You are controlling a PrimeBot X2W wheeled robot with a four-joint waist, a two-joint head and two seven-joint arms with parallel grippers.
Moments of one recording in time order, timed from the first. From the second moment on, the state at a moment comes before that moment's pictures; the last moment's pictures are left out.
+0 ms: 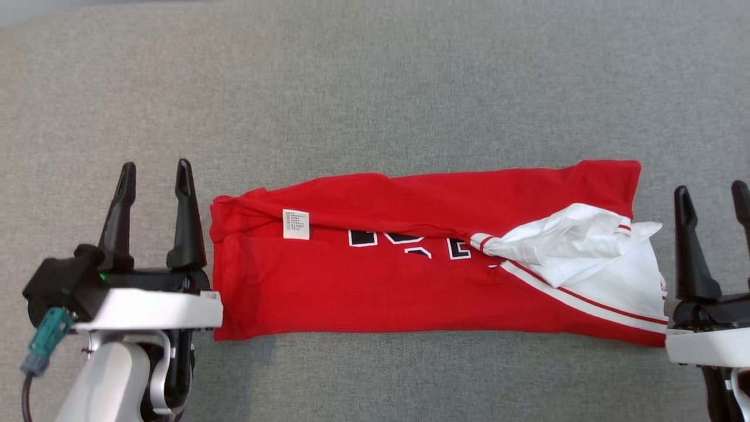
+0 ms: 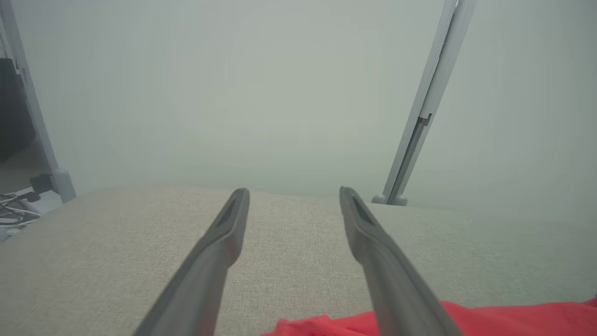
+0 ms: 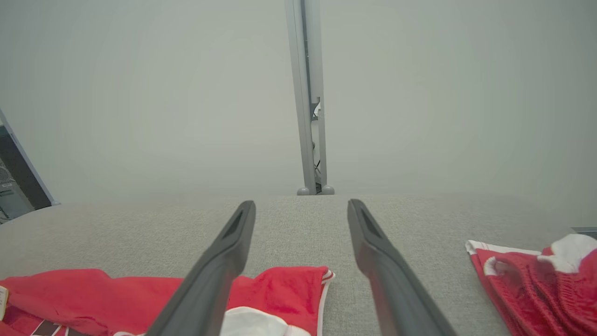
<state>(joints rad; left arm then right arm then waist) -0.24 0.27 -0.24 -0.01 -0.52 0.21 -0.26 -0.07 -0.15 -0.08 -0.16 0.27 0.13 -0.17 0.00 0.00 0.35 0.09</state>
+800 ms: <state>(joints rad) -0.05 0.18 -0.14 -0.01 -0.32 0.04 -0.26 0.01 -0.13 -0.11 -0.08 0.28 0.13 -0.11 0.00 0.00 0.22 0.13</state>
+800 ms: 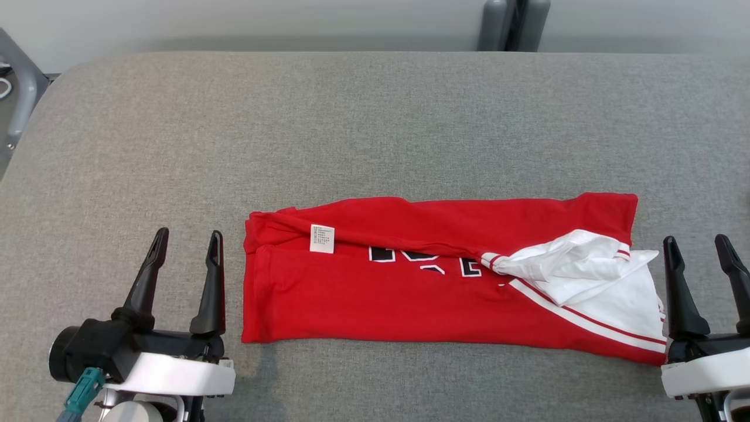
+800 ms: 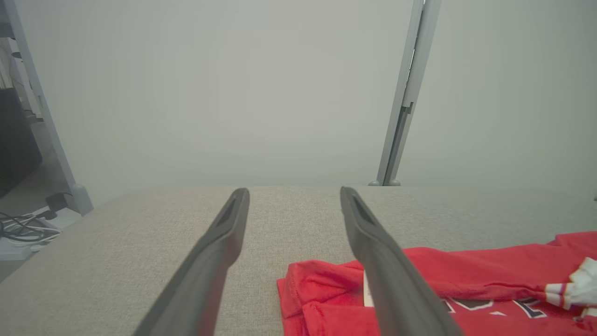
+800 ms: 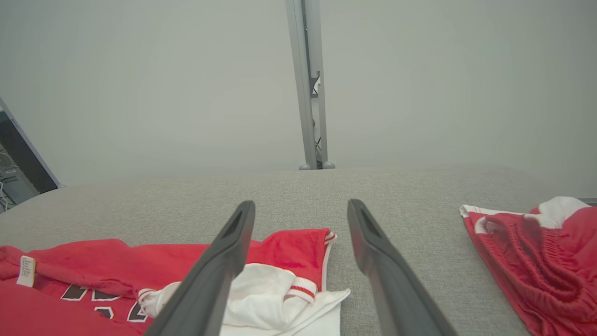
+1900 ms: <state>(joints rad) -0.14 0.11 -0.12 0.03 -0.26 -0.03 -0.26 -0.22 -0.22 0.10 0.47 0.49 0.13 -0.14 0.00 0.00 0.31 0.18</state>
